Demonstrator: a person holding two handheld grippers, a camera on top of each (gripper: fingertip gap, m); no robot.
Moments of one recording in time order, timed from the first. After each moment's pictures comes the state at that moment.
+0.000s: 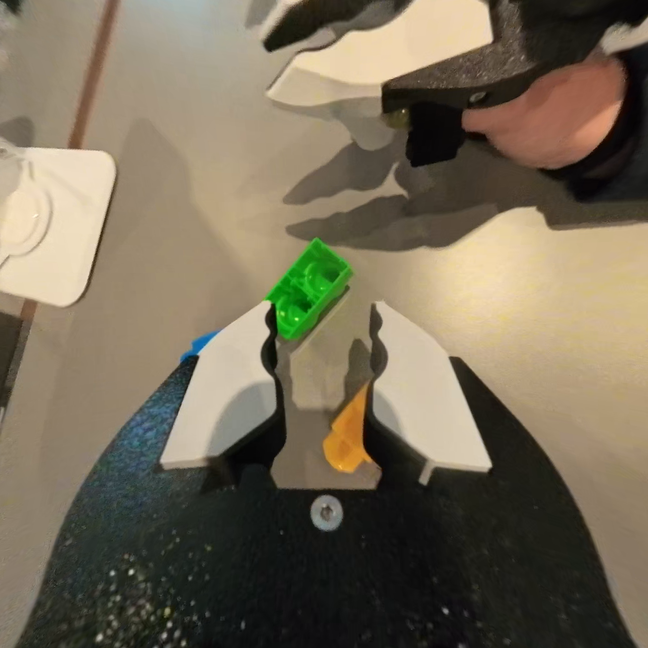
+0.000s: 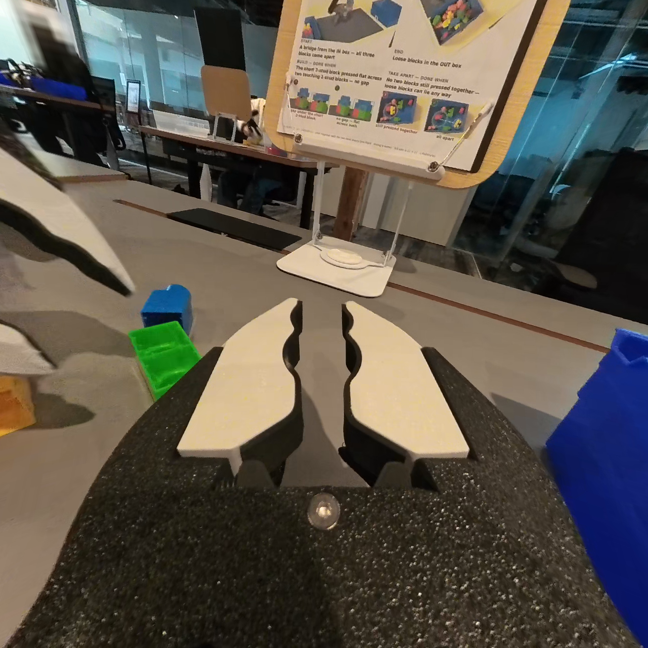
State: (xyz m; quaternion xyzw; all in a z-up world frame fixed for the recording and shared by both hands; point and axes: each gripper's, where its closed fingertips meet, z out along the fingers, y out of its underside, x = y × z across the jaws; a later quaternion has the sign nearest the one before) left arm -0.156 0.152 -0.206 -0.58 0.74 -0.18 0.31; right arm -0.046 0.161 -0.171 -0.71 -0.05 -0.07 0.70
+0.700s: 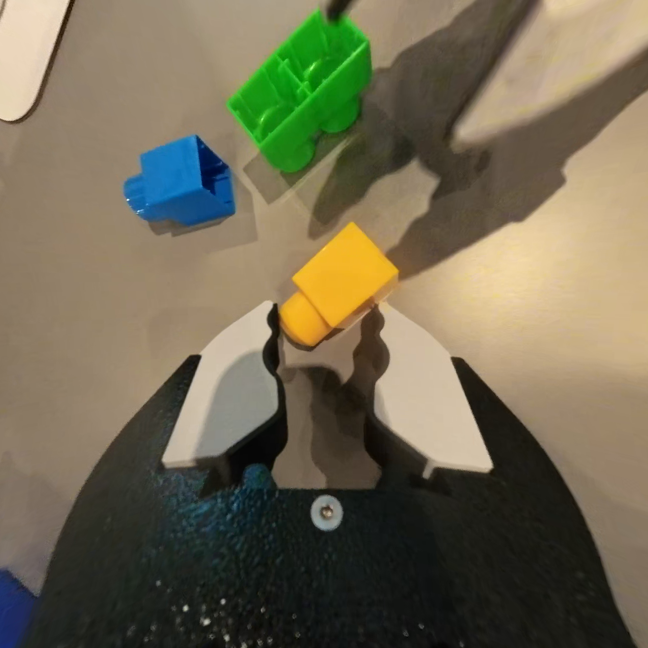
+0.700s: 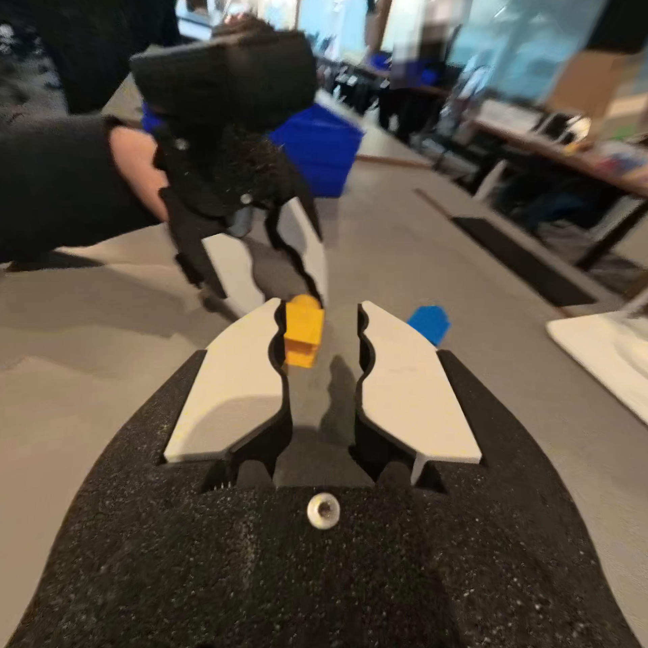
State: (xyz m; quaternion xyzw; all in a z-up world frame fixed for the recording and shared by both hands) left arm -0.238 0.160 -0.261 -0.66 0.68 -0.12 0.30; right arm -0.200 0.128 -0.185 -0.68 -0.38 0.18 0.60
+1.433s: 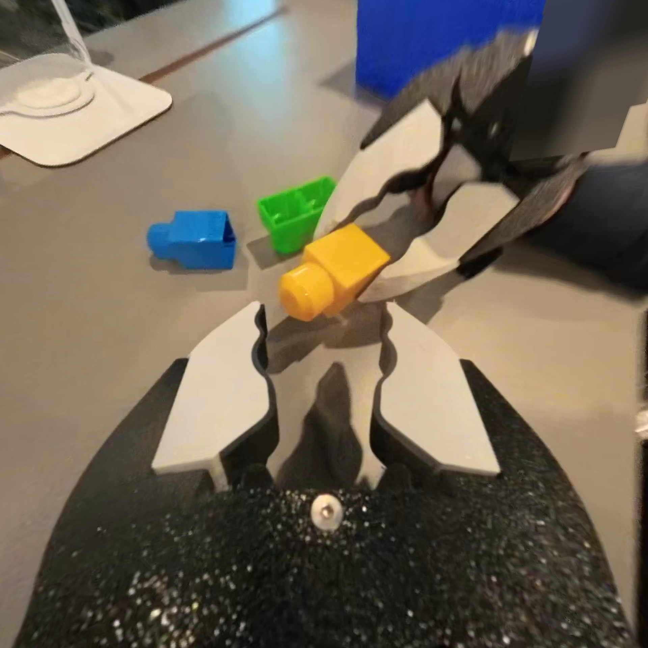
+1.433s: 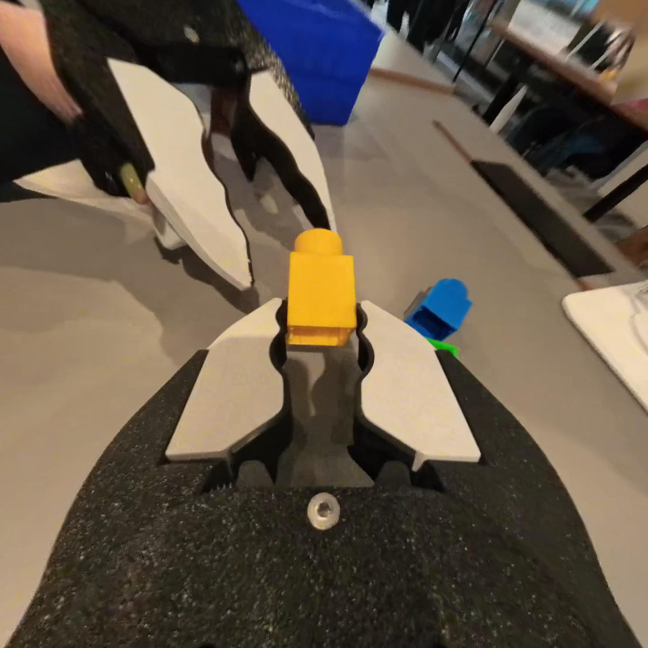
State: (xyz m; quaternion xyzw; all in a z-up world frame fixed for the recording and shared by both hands) left arm -0.232 0.142 -0.216 -0.66 0.56 -0.35 0.37; right arm -0.214 0.145 -0.217 -0.73 -0.41 0.12 0.54
